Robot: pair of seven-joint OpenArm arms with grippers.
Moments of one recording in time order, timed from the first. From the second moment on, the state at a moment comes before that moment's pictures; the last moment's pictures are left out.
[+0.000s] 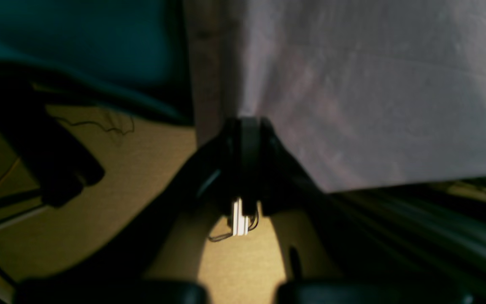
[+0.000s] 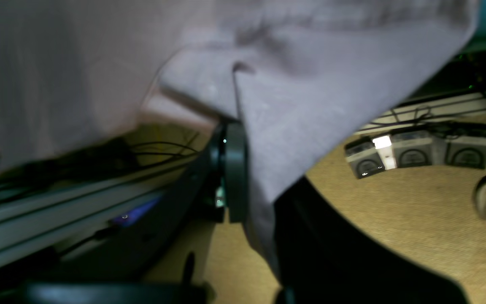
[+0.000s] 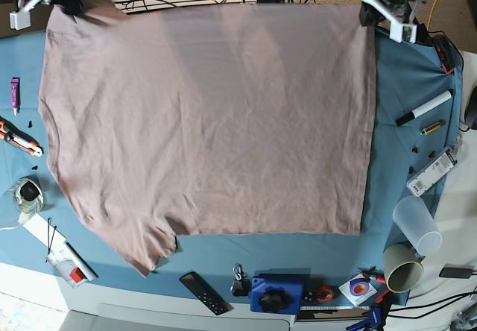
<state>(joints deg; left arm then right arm) 51.9 -3.9 -21.5 123.2 -29.9 -15.1 45.5 -44.6 17.6 61.6 97.0 80.6 40.0 -80.1</state>
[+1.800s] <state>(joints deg) 28.6 -4.9 -21.2 113.9 -28.0 -14.2 39.1 -16.2 21.2 45.4 95.6 47.9 40.4 -63.6</state>
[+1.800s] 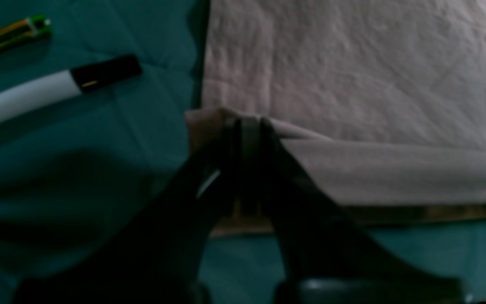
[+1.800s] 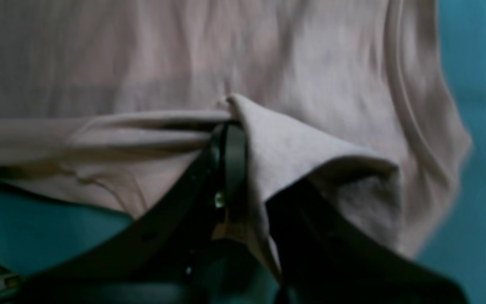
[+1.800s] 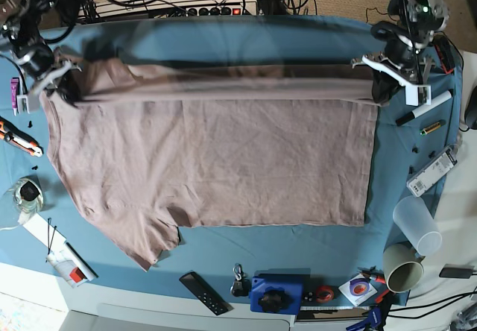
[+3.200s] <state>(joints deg) 3.3 -8.1 -11.1 87.6 -15.1 -11.4 35.0 9.3 21.3 31.9 69.7 25.9 40.3 -46.8</state>
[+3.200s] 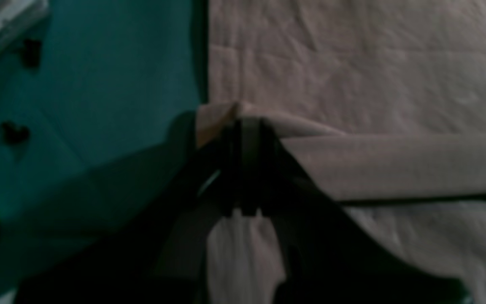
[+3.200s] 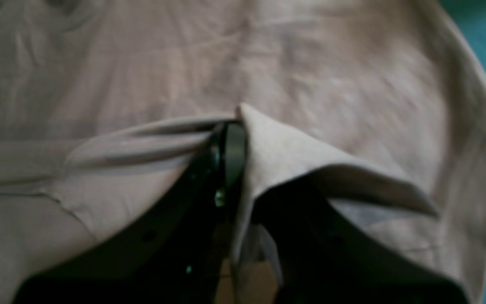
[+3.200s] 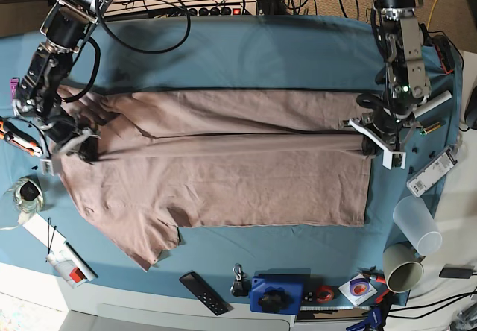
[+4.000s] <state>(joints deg) -1.3 -8.3 -11.4 83.7 -14.7 -10.8 35.8 9.3 21.7 29.7 70.4 26.9 39.5 -46.8</state>
